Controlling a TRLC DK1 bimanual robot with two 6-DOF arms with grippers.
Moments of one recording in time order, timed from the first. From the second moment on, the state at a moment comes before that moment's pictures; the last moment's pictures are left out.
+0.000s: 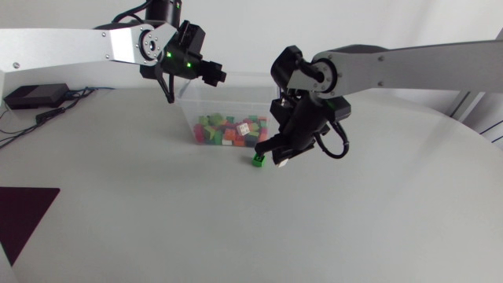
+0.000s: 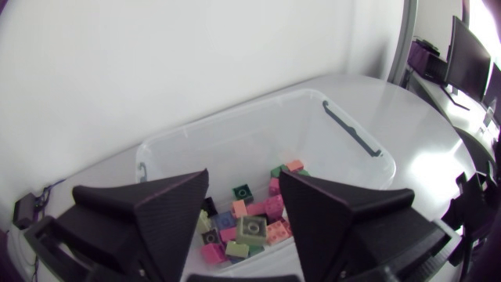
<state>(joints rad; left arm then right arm) -0.30 2.04 1.74 -0.28 0.11 0.18 0.53 1.87 1.46 -0.83 -0.05 0.08</state>
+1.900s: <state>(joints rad) -0.21 1.32 0.90 -0.05 0.02 0.34 0.56 2.25 1.92 -0.15 0.14 -0.03</state>
